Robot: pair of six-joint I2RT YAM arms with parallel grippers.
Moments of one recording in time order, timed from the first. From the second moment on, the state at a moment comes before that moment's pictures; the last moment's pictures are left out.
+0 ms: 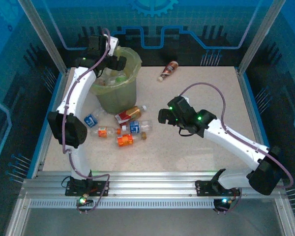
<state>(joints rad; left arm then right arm) -0.14 1.95 2.11 -0.76 0.00 0.13 0.74 1.31 1.13 -0.72 0.27 0.76</state>
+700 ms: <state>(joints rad) -0.14 1.41 1.66 -0.61 0.08 -0.23 0.92 1.45 1.23 -0.72 0.24 0.61</state>
